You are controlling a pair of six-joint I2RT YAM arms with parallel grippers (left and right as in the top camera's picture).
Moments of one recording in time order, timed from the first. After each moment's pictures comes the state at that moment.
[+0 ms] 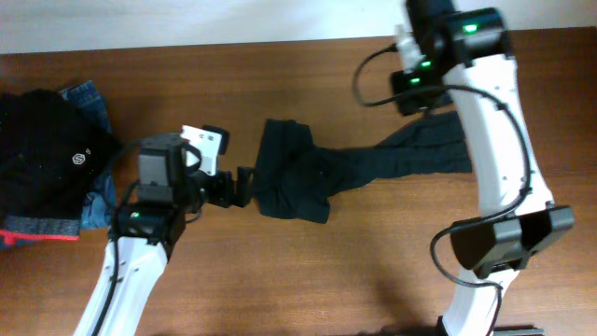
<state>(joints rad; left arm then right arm) -0.15 1.26 0.87 -0.40 0.42 -0.06 0.13 2.03 2.34 -1.63 0.08 -0.01</state>
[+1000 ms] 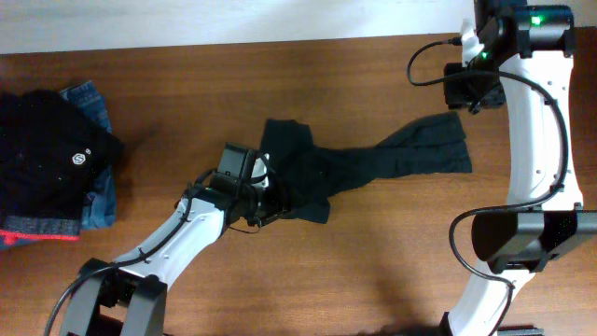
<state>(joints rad) -0.39 1.62 0.87 -0.32 0.60 -0.70 -0.04 2.03 2.34 -1.64 0.06 0.00</state>
